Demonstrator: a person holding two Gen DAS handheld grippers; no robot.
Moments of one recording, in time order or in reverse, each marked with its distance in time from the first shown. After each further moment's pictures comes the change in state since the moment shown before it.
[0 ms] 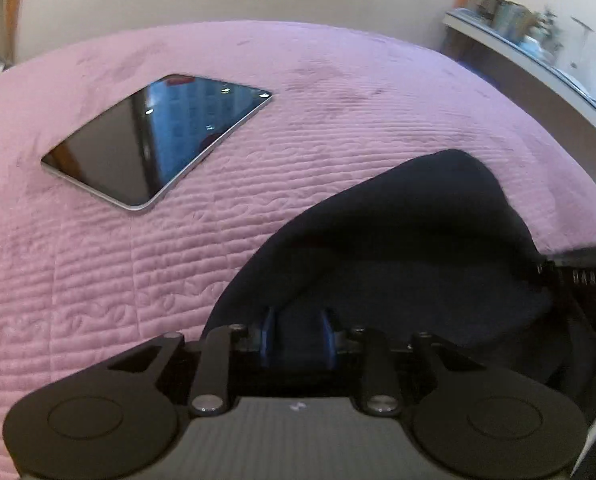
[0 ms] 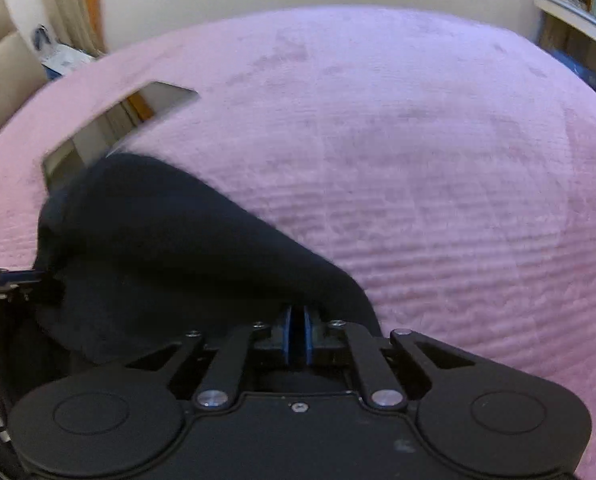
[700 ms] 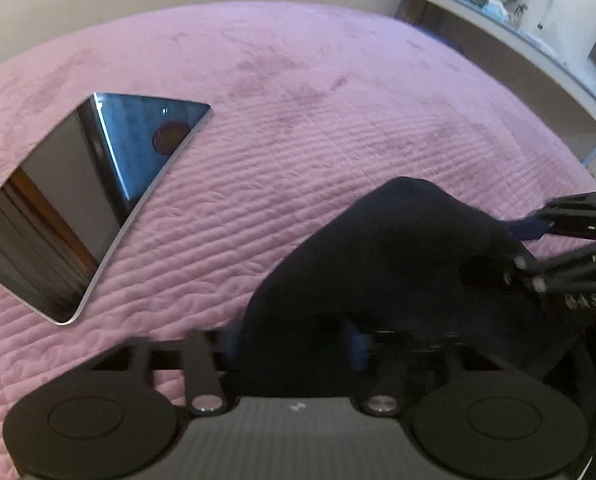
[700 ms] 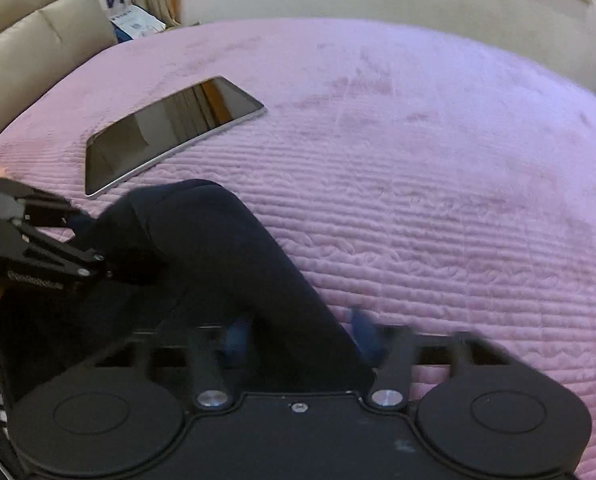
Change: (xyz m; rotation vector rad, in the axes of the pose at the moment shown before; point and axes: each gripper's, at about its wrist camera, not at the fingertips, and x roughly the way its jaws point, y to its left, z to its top) left arm 0.062 -0.010 0.064 0.109 0.101 -0.089; right arm 0.032 0.014 0.045 -0.164 0.059 0.114
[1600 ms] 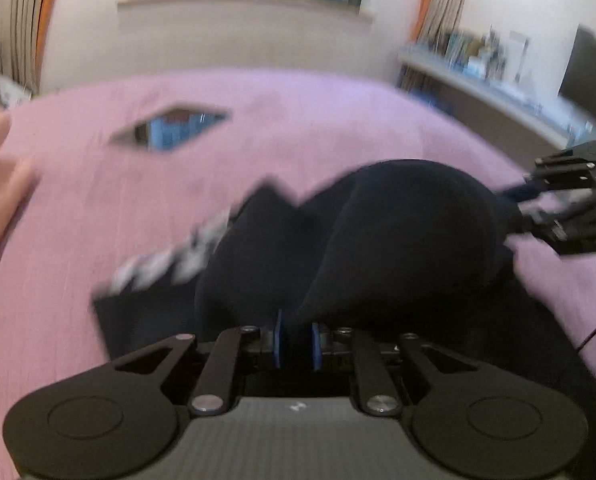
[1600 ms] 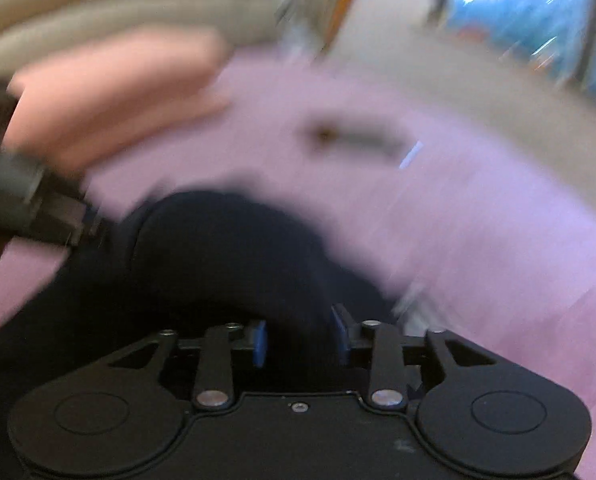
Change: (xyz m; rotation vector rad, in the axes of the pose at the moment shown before) left arm -0.250 -0.153 -0.329 -0.089 -0.223 0.096; right arm -0.246 0.126 -0.229 -0.509 0.018 0.143
